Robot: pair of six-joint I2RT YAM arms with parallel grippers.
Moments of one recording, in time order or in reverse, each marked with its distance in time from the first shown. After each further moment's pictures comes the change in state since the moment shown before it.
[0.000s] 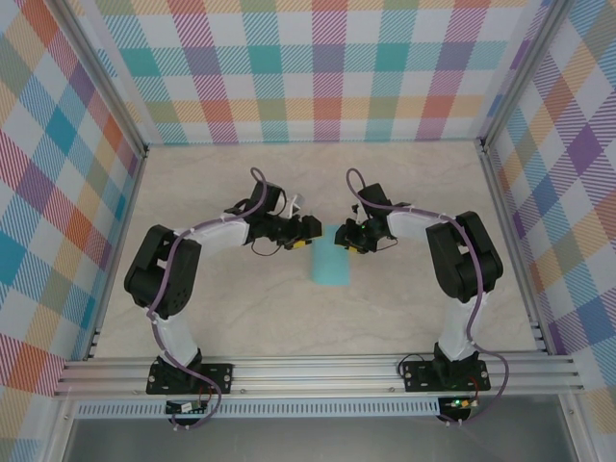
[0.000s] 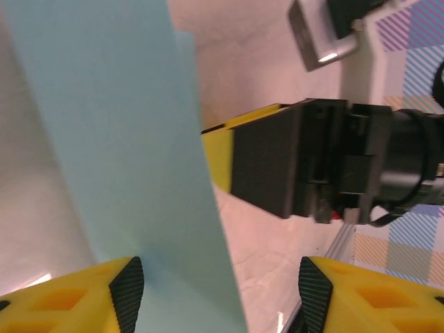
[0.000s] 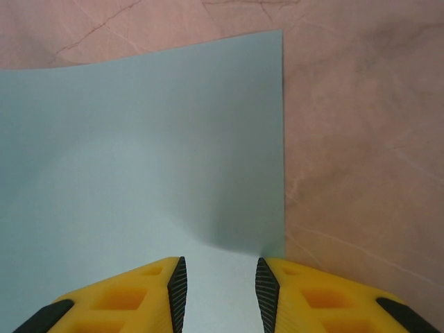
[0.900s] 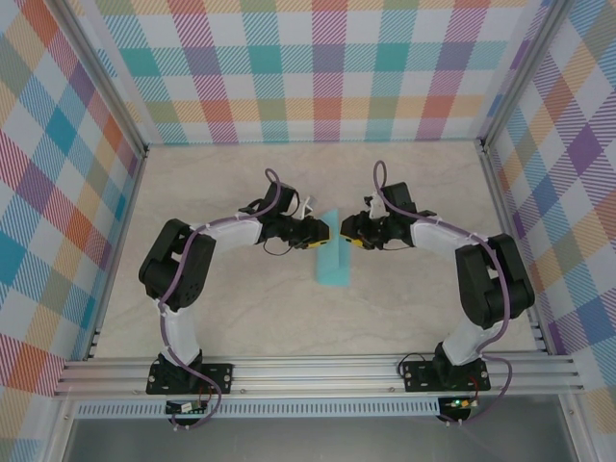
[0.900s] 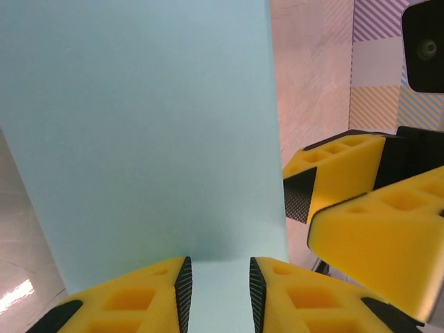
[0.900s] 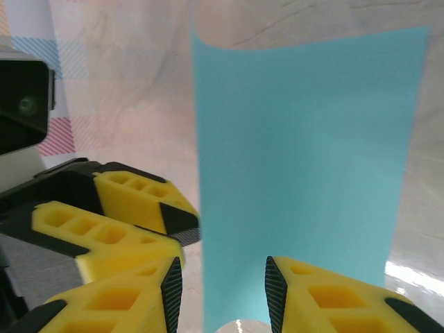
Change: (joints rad) left arm -0.048 0.090 0.062 0.026 0.001 -0.031; right arm -0.074 -0.233 -0.170 0.177 -0.248 0.092
